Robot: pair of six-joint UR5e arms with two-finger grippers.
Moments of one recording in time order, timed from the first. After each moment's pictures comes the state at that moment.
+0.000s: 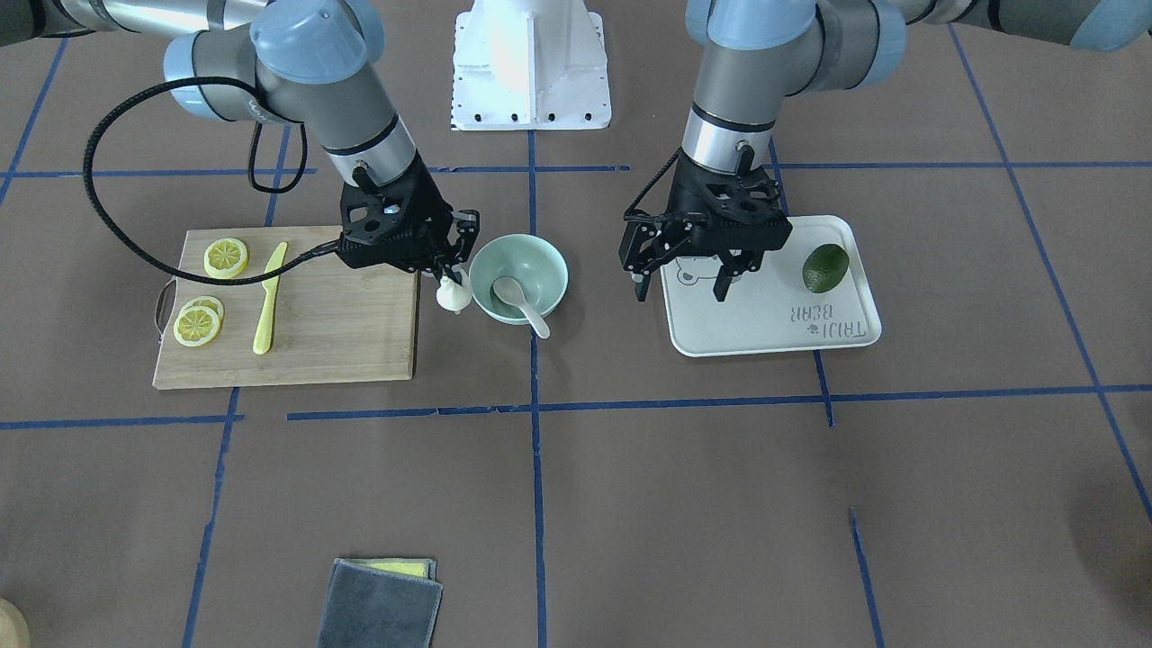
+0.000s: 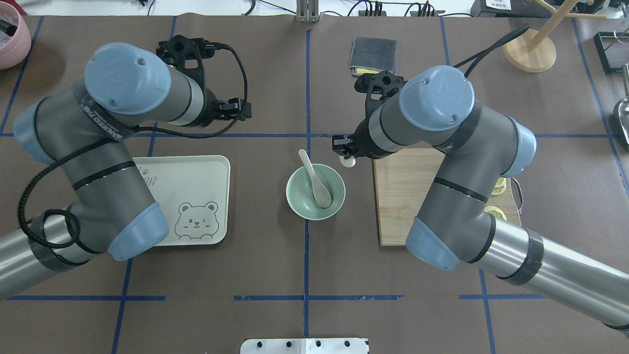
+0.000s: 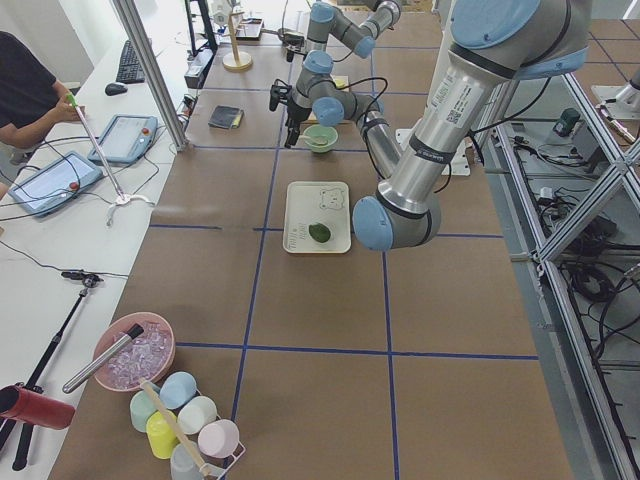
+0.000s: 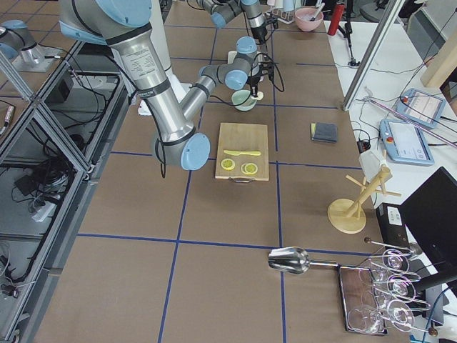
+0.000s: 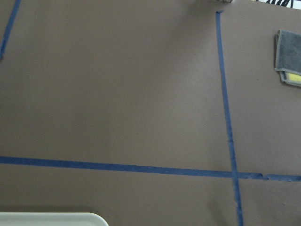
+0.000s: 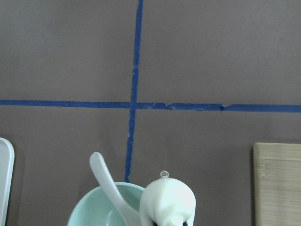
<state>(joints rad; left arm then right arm) -0.70 -2.13 -1.86 -1.65 -1.72 -1.13 0.60 -0.97 1.76 -1.36 1.88 1.20</state>
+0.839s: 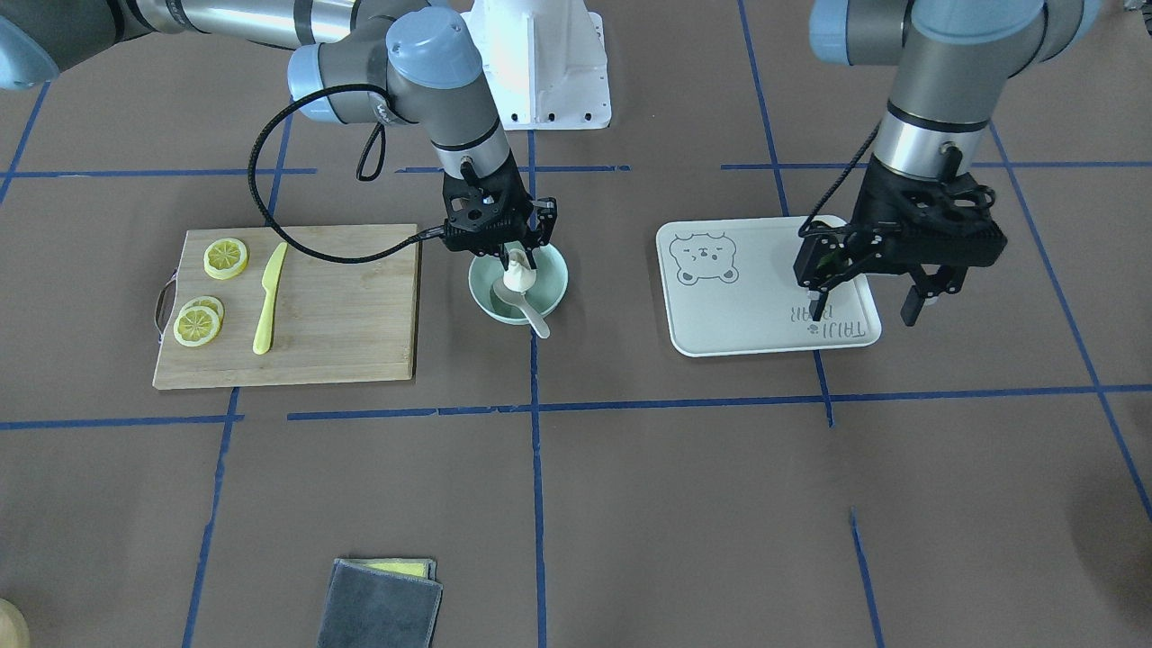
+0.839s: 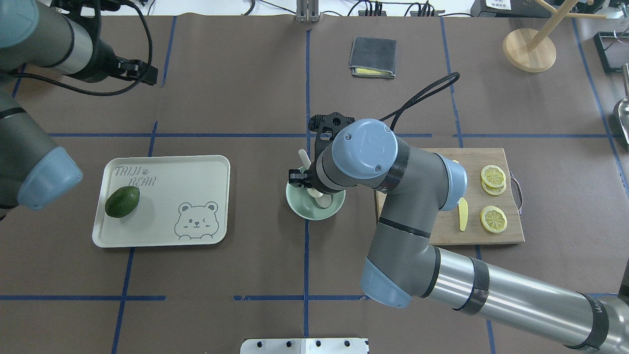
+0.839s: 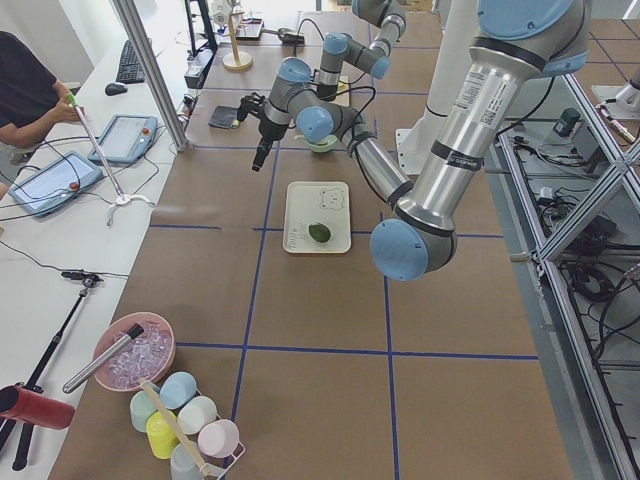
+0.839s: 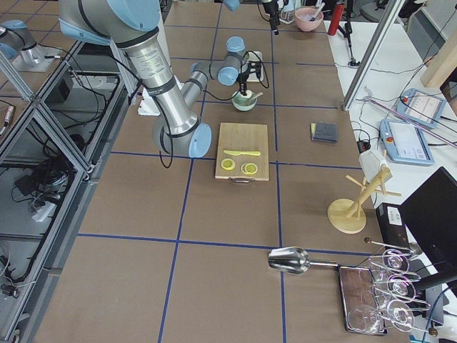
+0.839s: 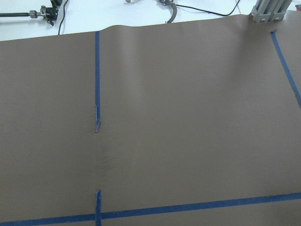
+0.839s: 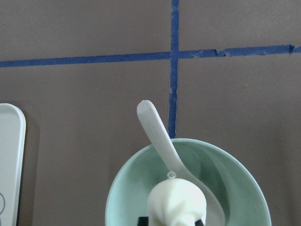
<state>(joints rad) -0.96 -1.97 -1.92 -1.63 -1.86 -0.73 0.47 -0.89 1.67 -1.36 1.78 1.30</state>
